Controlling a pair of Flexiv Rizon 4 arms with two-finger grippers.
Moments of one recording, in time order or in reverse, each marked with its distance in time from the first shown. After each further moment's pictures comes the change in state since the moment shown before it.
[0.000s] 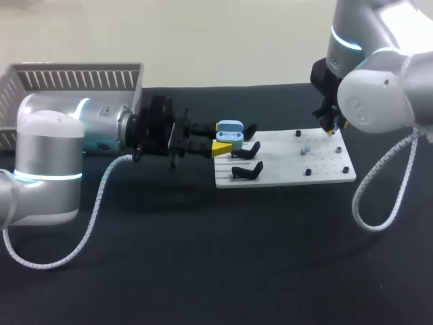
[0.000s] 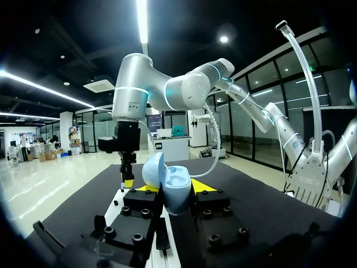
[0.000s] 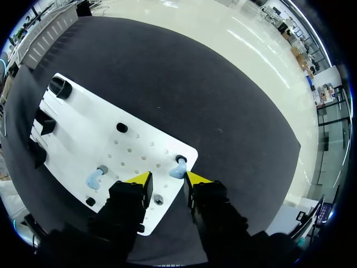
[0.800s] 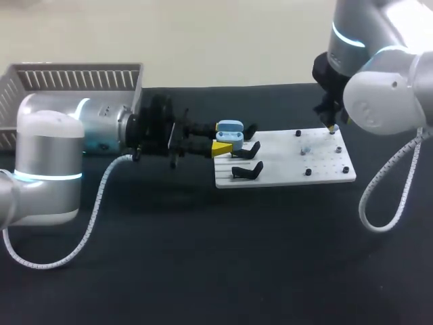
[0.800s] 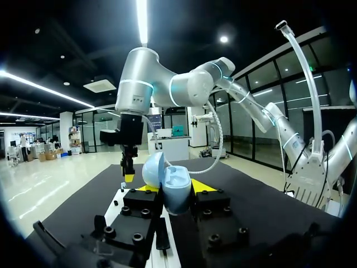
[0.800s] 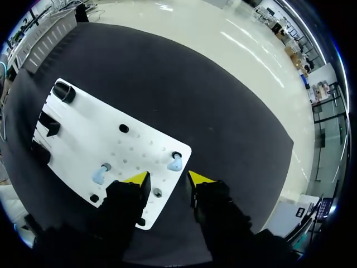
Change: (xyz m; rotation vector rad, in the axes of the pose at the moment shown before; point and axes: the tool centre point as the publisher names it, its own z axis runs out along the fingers) left arm 0.000 0.000 0.000 0.000 0.000 0.000; right arm 0.001 -0.002 -0.017 0.036 -0.026 0.023
